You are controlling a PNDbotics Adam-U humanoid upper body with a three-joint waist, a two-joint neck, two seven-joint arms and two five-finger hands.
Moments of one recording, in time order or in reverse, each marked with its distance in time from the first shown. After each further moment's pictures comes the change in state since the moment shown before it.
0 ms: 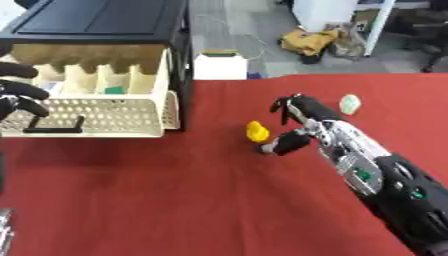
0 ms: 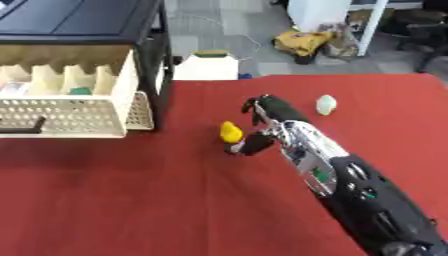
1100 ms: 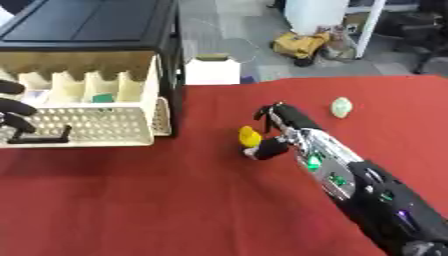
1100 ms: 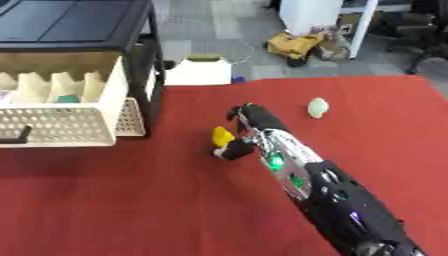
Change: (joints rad) left arm 0.007 -0.014 -0.006 0.000 0.000 0.000 -0.009; right arm -0.022 0.050 -0.026 0.118 0.023 -0.006 -0.063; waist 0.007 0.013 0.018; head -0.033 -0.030
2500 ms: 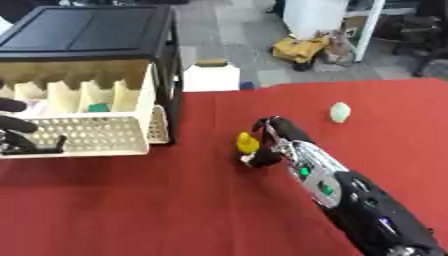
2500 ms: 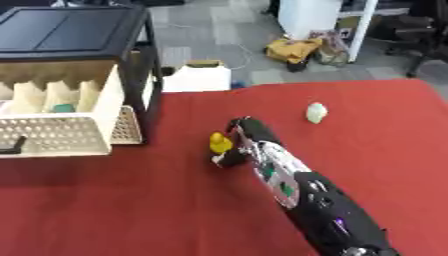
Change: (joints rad) left arm 0.009 -0.011 -0.012 0.000 -0.001 0.000 -0.023; right arm -0.018 0.042 -0.031 0.074 -0.017 0.013 -0.046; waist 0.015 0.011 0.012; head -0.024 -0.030
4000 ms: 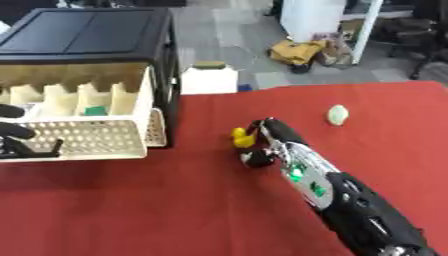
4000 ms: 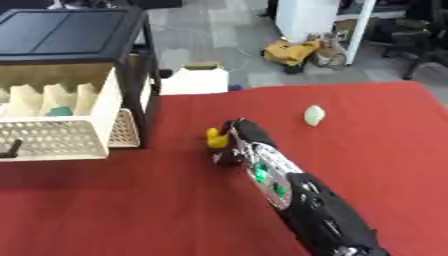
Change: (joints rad) left arm 0.000 -0.009 0.000 0.000 0.000 -0.003 -0.007; right arm -0.023 0.015 -0.010 0.030 -0.016 0.016 -0.005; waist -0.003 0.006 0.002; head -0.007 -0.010
